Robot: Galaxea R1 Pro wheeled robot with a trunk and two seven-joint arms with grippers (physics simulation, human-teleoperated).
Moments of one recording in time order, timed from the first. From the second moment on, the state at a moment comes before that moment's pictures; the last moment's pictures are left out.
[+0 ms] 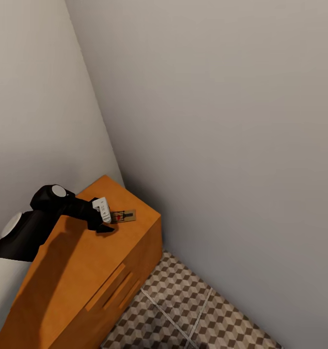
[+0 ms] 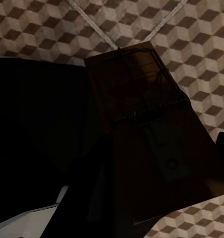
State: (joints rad) left arm -0.89 0.34 -0.24 -1.37 -0.66 0.57 -1.41; right arm -0.17 0.12 0.14 -0.01 0.06 -0.54 -0.13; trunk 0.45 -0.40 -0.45
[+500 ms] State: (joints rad) left arm -0.89 0.34 -0.24 -1.37 -0.67 0.57 -1.41; right arm -0.17 0.12 0.14 -0.01 0.06 -0.54 -0.13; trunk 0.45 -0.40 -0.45
